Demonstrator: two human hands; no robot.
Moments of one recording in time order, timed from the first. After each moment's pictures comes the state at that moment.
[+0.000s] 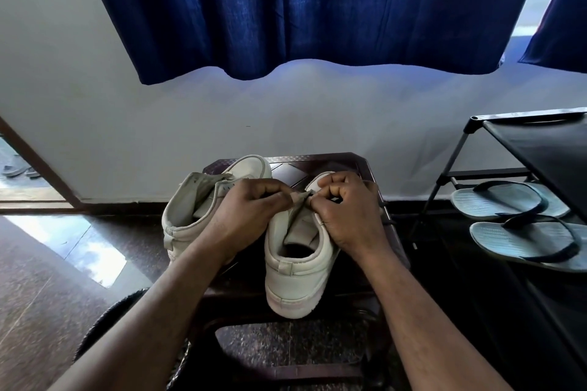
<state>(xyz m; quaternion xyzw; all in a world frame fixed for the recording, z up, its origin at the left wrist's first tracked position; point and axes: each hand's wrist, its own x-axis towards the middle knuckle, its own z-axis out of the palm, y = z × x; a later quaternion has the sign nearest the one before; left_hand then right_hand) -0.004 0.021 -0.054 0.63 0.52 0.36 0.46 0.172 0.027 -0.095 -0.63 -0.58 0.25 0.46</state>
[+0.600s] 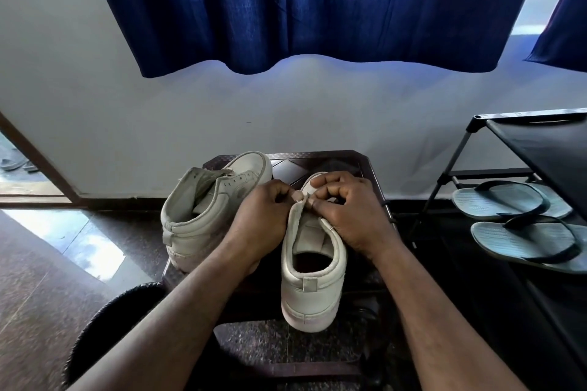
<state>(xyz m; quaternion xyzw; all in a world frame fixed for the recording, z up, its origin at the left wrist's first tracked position) 0.021 0.016 -0.070 0.57 0.61 0.37 0.41 0.185 0.035 -0.105 -0.56 -0.64 0.31 0.44</state>
